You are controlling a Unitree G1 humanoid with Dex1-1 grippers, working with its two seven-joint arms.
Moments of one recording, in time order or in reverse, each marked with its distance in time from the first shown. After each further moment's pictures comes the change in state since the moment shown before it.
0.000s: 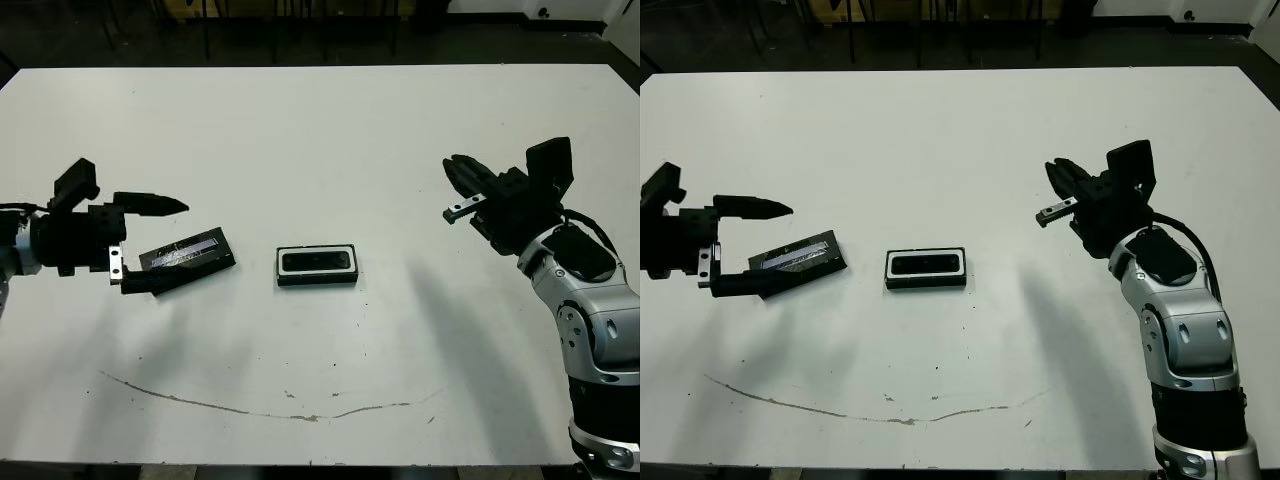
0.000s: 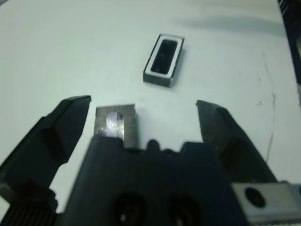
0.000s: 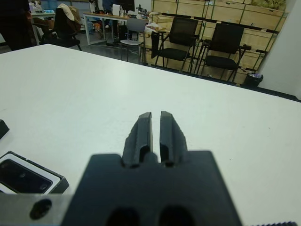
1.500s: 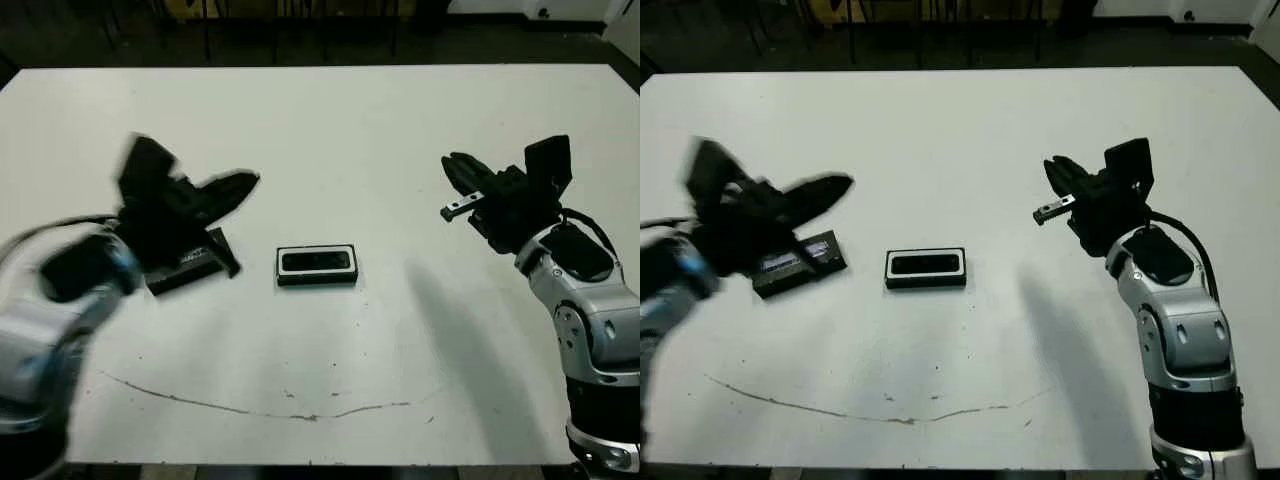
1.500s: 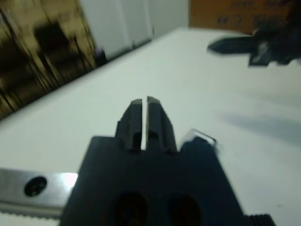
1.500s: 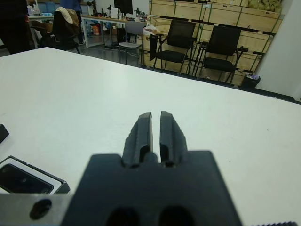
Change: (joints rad) left arm 0.115 -0.248 0.204 -0.884 0.004 0.324 0.737; right arm -0.002 0.010 0.005 -0.018 0.000 0.007 -0.024
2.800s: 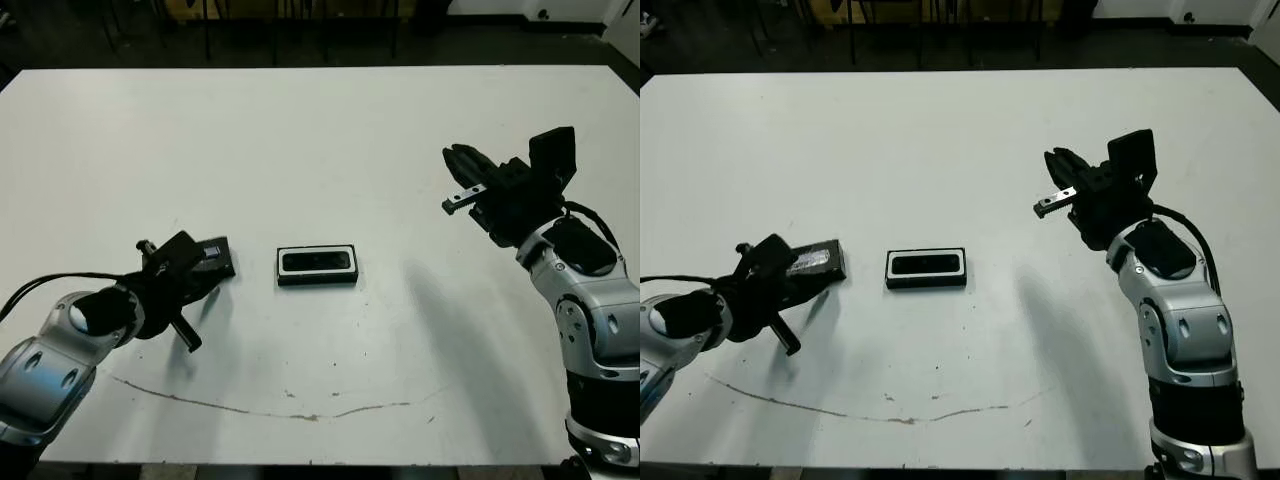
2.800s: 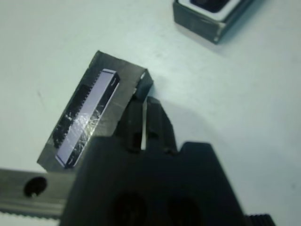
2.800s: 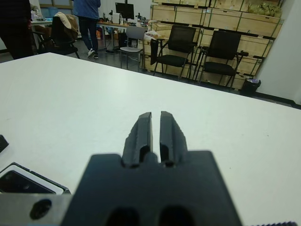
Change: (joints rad) left arm 0.107 0.123 -0.435 0.213 0.213 0.324 0.109; right arm -0.022 0.000 -0.007 0.000 0.008 0.009 -0.001
